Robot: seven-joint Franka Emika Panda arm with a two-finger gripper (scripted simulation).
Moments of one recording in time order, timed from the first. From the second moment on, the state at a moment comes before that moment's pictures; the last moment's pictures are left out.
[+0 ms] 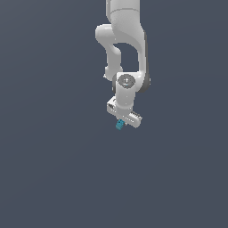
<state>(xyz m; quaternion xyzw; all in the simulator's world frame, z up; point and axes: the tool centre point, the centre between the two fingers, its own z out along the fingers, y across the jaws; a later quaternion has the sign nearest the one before) -0.084 0.050 0.048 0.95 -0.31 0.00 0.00</state>
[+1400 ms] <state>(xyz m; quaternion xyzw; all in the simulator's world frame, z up) 0.020 0.096 0.275 0.95 -0.31 0.00 0.00</state>
